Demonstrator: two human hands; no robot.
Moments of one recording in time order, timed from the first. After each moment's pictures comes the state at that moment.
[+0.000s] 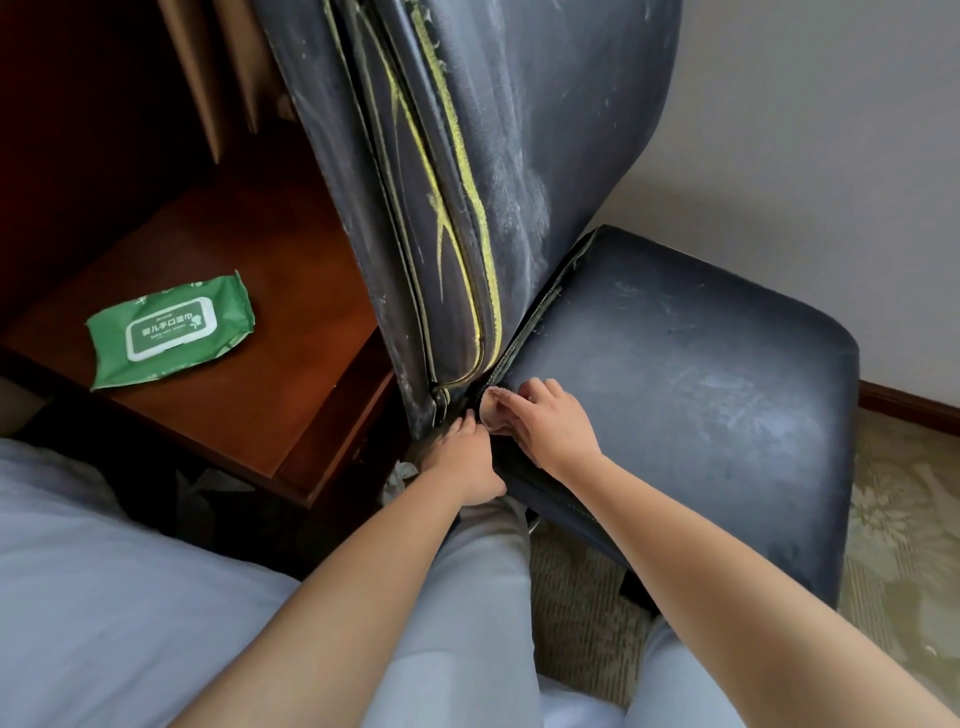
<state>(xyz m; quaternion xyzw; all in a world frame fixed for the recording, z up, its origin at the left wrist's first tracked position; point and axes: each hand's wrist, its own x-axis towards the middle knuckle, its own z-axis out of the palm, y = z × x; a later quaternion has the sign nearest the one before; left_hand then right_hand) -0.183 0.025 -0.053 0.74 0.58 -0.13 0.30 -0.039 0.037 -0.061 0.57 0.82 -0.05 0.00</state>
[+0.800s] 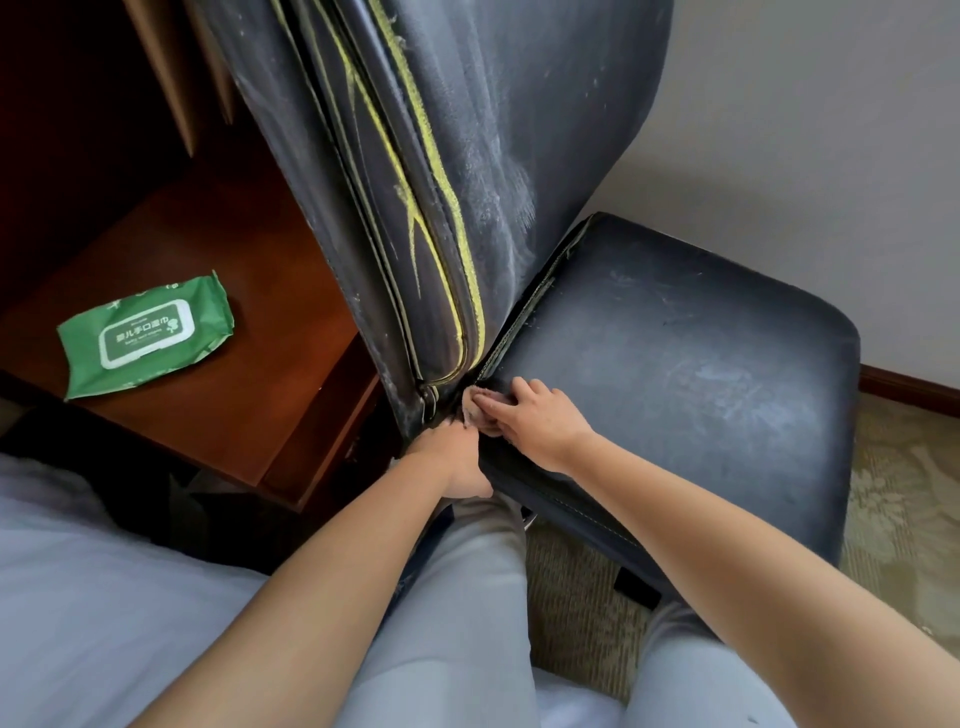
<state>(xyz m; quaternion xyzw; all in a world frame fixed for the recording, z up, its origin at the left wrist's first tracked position) -0.186 0.039 -0.048 0.76 0.55 -0.19 0.29 -0.037 0.051 -0.060 0.53 0.84 -0.07 0.12</state>
